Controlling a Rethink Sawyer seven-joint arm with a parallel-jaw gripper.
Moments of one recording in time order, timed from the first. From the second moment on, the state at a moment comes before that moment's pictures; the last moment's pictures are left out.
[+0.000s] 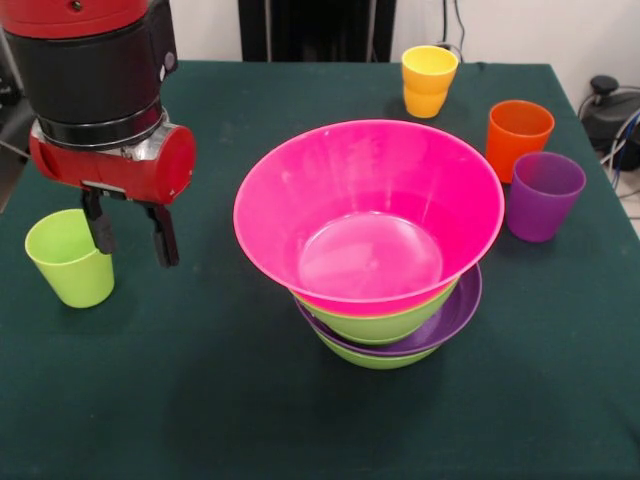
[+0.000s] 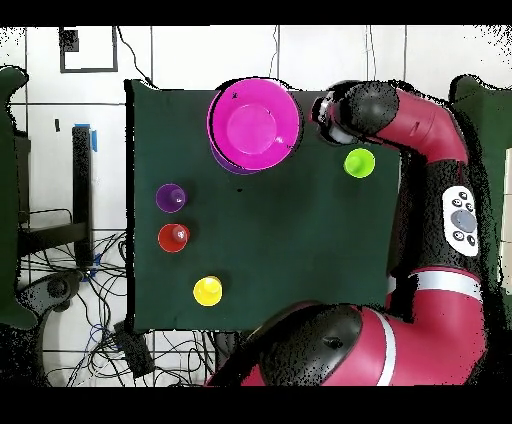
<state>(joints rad) -0.51 -0.38 0.22 0.98 -0.17 0.90 1.77</state>
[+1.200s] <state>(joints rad) -0.59 -0.44 0.22 1.02 -0.18 0.90 1.77</state>
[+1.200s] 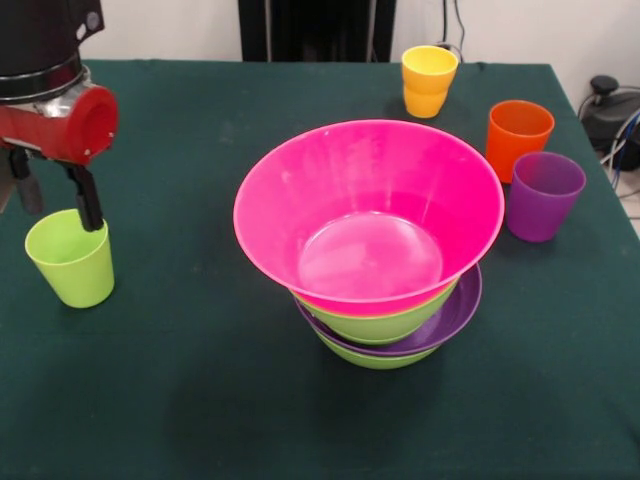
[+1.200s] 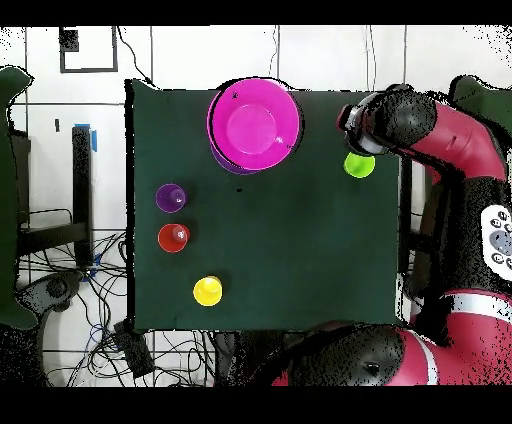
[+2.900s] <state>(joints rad) -0.62 -0.44 0.22 1.18 -0.20 0.72 1.77</state>
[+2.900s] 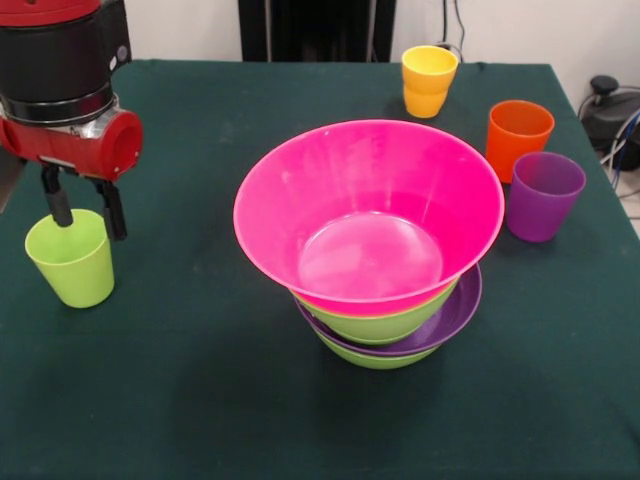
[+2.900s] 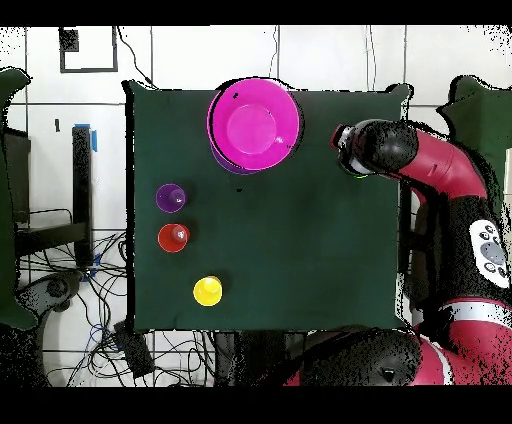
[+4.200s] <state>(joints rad) -0.62 -0.35 0.25 1.17 -0.20 0.68 1.77</state>
